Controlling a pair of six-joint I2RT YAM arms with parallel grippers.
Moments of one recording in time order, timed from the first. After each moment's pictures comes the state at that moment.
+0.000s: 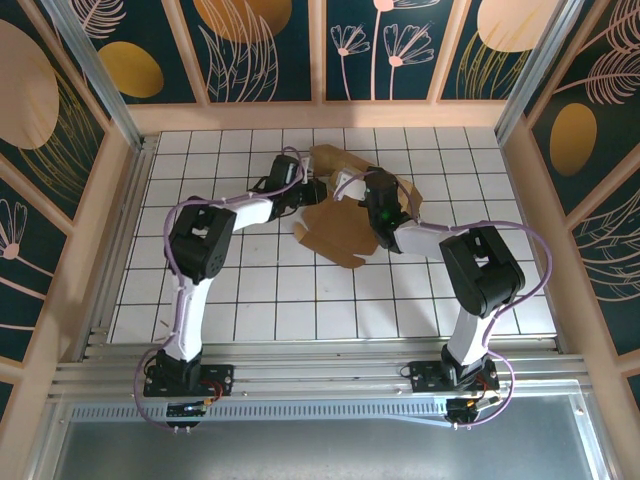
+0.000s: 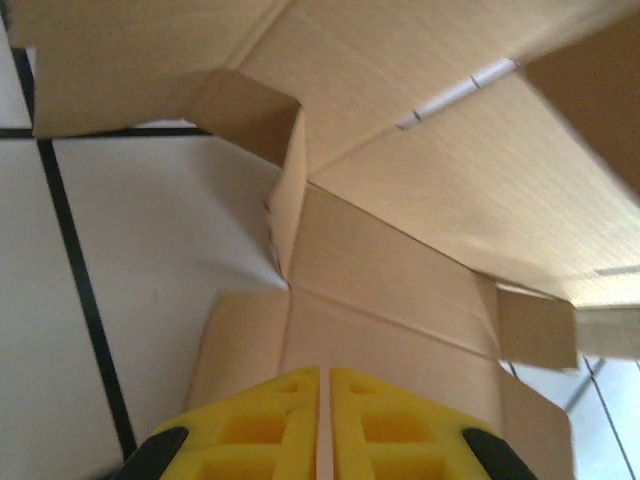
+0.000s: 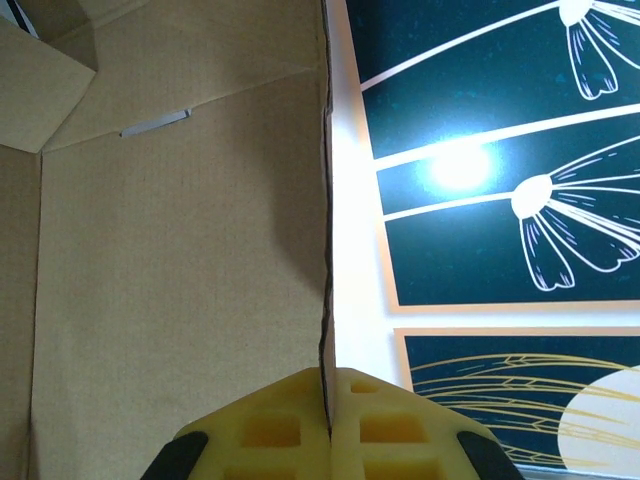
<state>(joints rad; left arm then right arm) -0.46 2.27 1.51 0.14 0.39 -0.57 0.52 1.79 0.96 0.56 0.44 -1.23</state>
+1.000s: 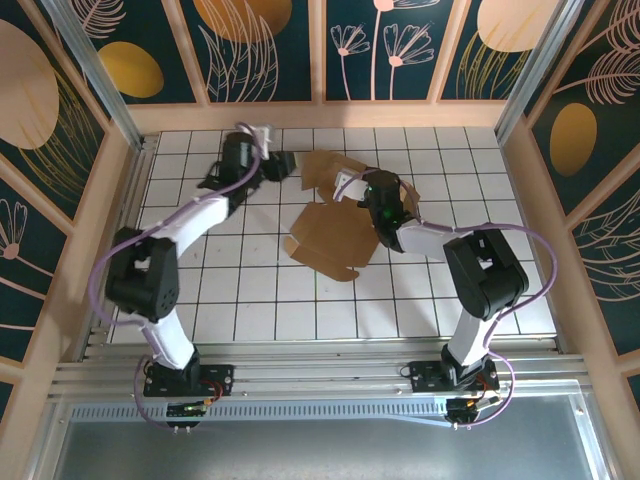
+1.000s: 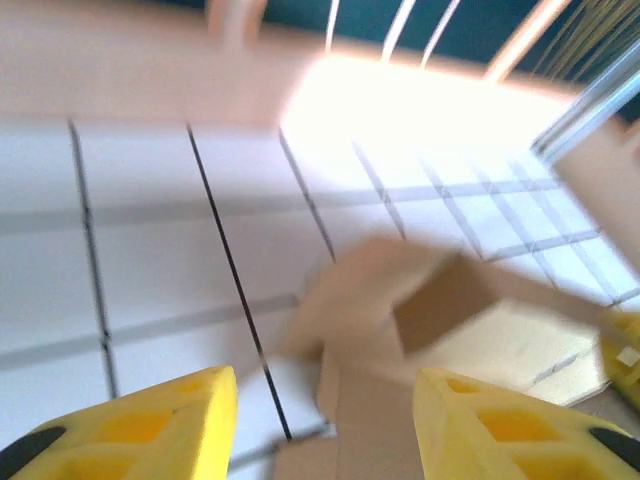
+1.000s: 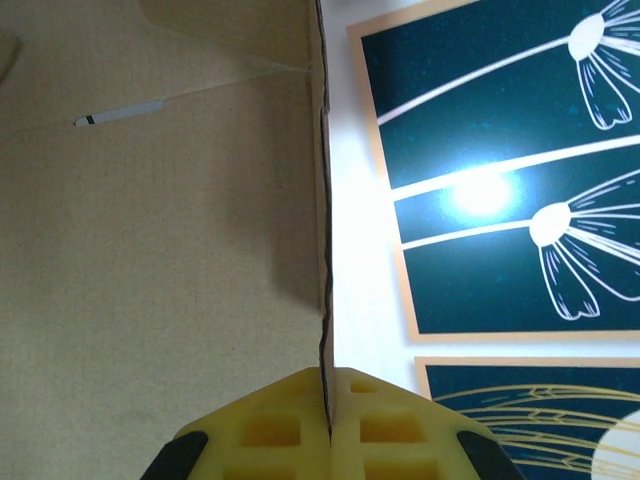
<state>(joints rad) -0.32 1.75 1.31 0.07 0.27 -0.31 0.51 1.75 0.96 0.51 0.34 -1.20</state>
